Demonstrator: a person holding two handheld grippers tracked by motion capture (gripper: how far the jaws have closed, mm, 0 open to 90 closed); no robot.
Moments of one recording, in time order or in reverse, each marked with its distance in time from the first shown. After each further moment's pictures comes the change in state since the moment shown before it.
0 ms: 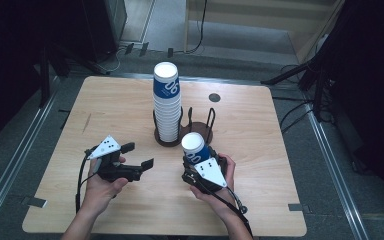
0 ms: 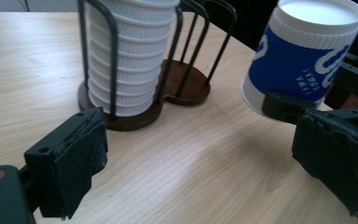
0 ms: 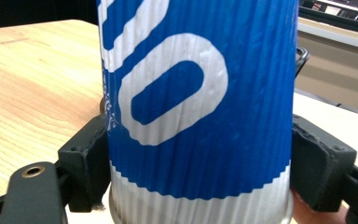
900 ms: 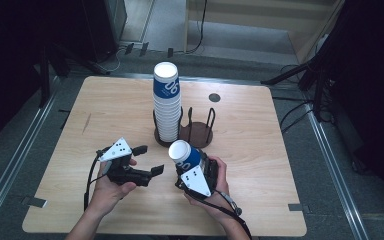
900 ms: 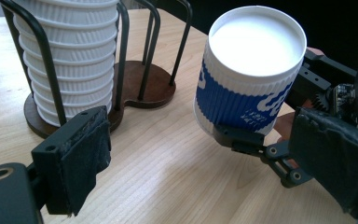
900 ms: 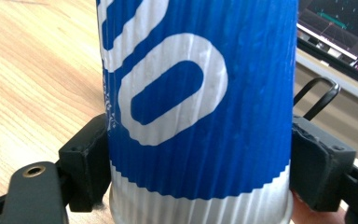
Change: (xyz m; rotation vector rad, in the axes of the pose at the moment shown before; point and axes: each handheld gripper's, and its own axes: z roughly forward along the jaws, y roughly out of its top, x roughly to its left) left arm -0.020 0.003 0.012 0.015 -0.107 0.063; right arm 0.025 -0.008 -0.001 -0.017 0.012 -0.231
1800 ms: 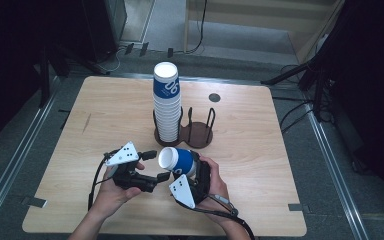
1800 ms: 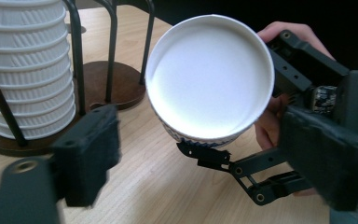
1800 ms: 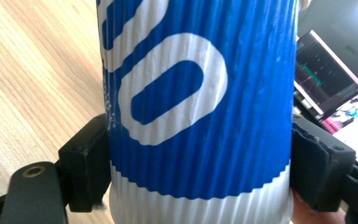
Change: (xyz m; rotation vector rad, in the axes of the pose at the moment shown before) left arm -0.015 -0.001 0.007 0.021 -0.085 0.055; right arm 0.018 0.005 -0.005 -0.049 -0.044 -0.309
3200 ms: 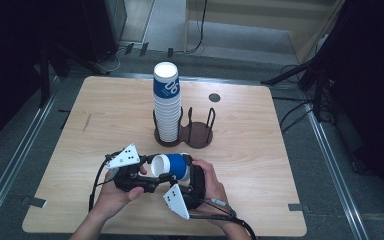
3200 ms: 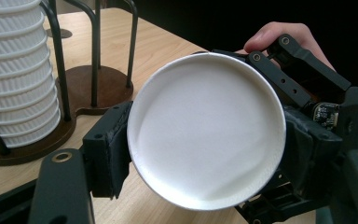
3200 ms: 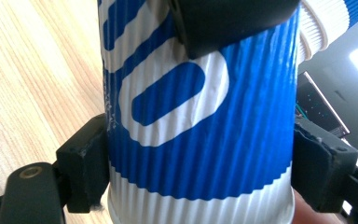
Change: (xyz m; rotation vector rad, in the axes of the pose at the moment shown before) left arm -0.008 0.001 -0.001 -0.002 -0.038 0.021; right arm 0.011 0.005 -0.009 -0.081 0.022 -0.138
